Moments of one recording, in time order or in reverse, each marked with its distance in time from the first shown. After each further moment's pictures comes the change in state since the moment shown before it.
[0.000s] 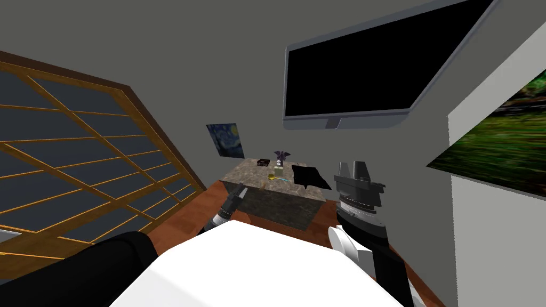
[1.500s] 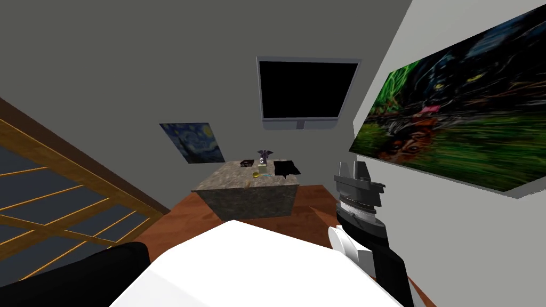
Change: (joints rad) left arm 0.330 0.421 -0.085 0.221 0.106 0.009 0.195; right arm 0.000 0.000 0.000 0.000 0.000 0.000 0.000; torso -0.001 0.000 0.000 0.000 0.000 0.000
